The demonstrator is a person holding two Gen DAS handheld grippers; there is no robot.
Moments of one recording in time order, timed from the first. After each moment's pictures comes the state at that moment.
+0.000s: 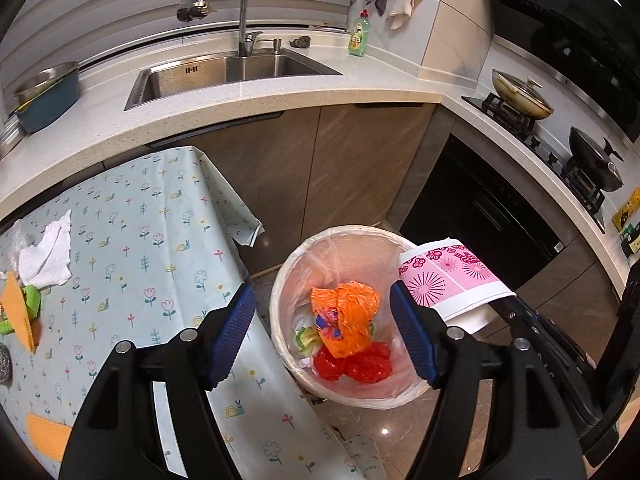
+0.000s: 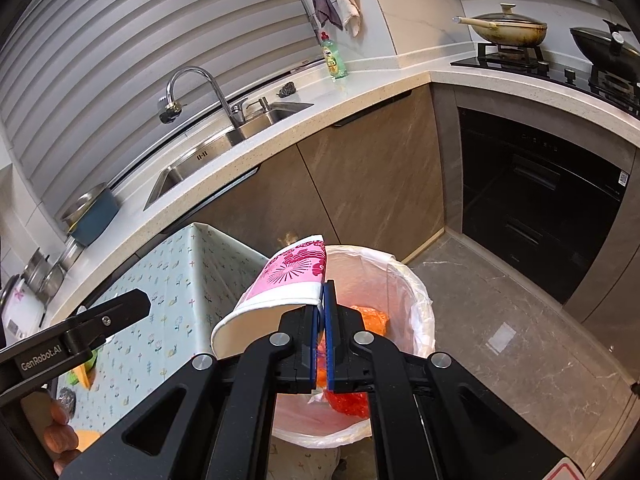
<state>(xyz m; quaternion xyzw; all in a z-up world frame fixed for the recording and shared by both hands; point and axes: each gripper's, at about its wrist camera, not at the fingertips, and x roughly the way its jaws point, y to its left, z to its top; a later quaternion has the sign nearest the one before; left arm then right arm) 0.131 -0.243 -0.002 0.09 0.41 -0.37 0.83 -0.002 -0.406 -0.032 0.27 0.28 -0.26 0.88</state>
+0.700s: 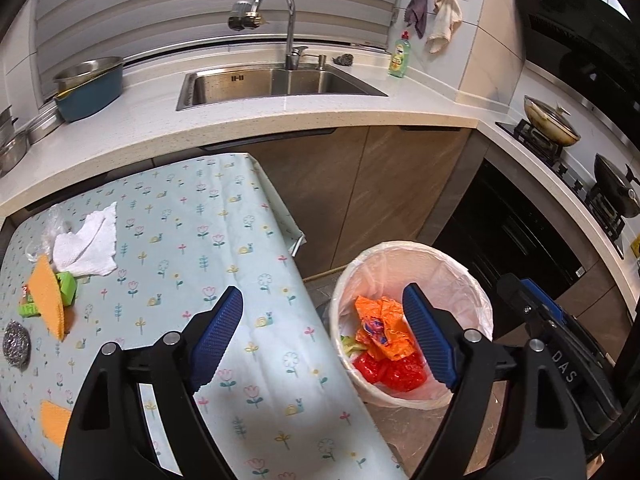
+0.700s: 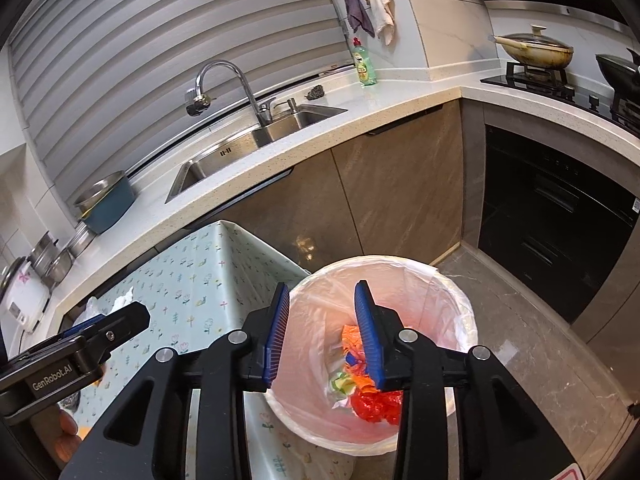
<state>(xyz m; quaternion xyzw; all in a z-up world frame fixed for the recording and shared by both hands) 0.152 -0.192 0.005 0.07 0.39 -0.31 0.86 0.032 -0.369 -0.014 0.24 0.27 -0.24 0.90</state>
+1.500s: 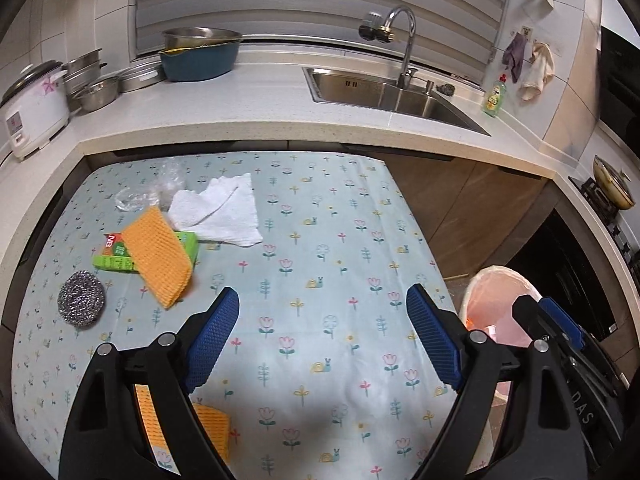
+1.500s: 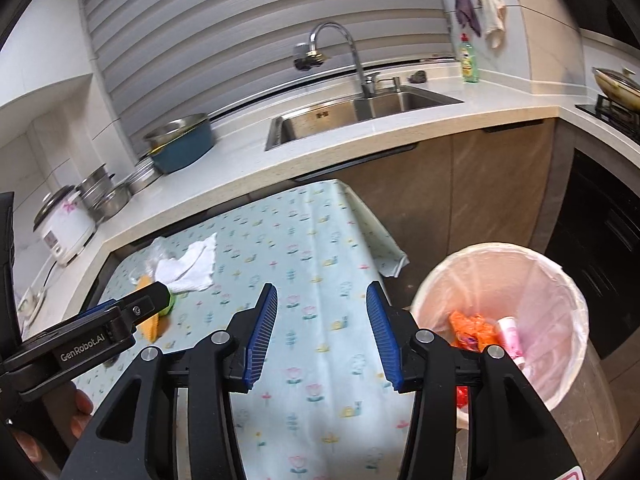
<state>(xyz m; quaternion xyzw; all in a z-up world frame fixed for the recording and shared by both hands) 0.200 -0.037 0.002 0.01 0.40 -0.19 0.90 0.105 -0.237 -0.001 0.18 0.31 -0.12 0.93</state>
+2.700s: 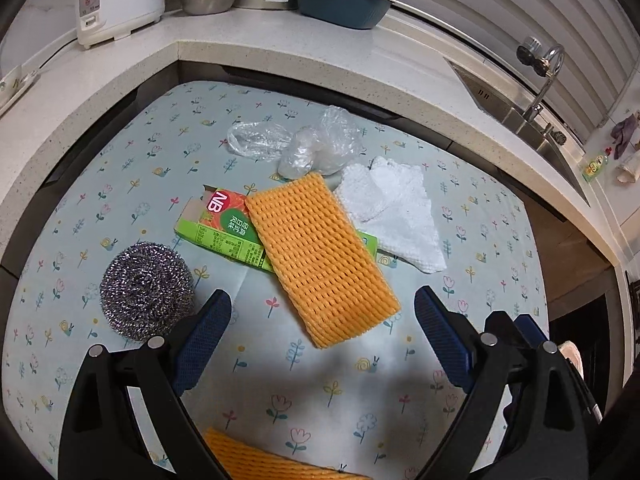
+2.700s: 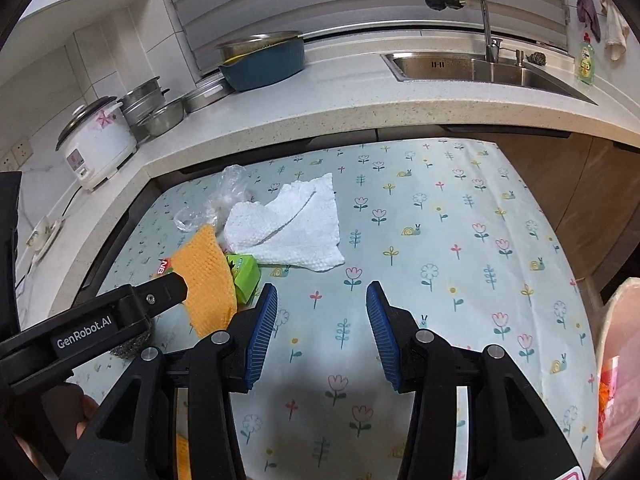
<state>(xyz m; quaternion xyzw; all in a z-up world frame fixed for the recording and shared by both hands) 0.315 0.098 -0.066 -0.11 0.48 -0.05 0.87 0.266 -0.097 -0.057 0.13 0.39 0.00 0.91</state>
